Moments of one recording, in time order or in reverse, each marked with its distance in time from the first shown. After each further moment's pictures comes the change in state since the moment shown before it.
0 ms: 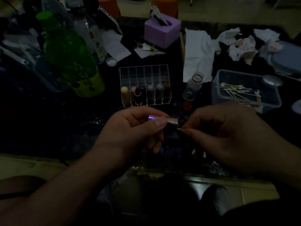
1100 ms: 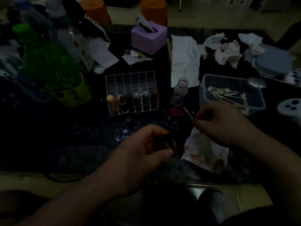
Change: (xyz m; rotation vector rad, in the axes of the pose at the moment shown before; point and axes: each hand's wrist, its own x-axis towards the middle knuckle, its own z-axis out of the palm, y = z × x) left_hand 0.004 -0.024 0.025 0.425 -0.083 -0.205; right_hand 0.019 0.087 -0.012 -0.153 0.088 0.488
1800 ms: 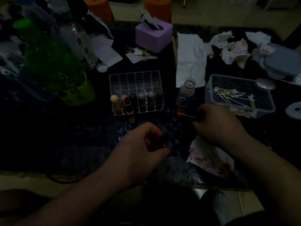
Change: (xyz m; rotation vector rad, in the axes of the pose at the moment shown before) left_hand 0.017 -0.014 -0.014 0.235 0.146 -0.005; right_hand 0.031 0.010 0.035 -0.264 0.118 -0.004
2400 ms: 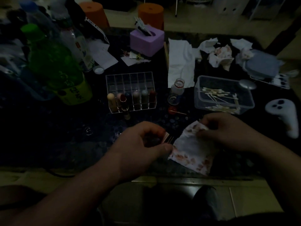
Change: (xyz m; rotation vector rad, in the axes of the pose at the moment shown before) left_hand -0.015 0.014 0.004 -0.063 -0.062 0.064; right_hand -0.046 0.031 -0.037 0.418 -0.257 -0.051
